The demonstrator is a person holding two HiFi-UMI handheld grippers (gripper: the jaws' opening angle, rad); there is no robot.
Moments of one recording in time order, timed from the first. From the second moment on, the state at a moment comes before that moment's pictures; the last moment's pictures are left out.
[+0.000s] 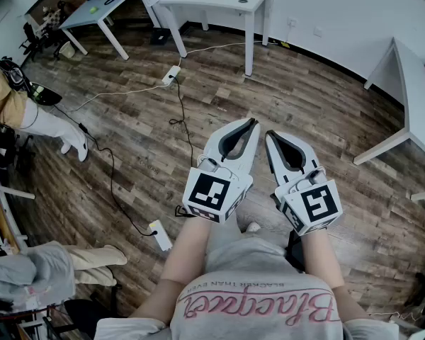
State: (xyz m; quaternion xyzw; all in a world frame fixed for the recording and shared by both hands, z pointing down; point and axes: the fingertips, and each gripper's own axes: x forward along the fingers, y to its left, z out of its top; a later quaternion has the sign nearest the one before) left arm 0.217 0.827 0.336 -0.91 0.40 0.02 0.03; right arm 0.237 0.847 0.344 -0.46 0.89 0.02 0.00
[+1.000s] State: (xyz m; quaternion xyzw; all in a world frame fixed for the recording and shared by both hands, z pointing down) left arm 0.234 0.804 0.321 -0.92 0.40 0.01 0.02; right arm 0.252 0.825 0.331 -0.44 0.90 0.02 0.01
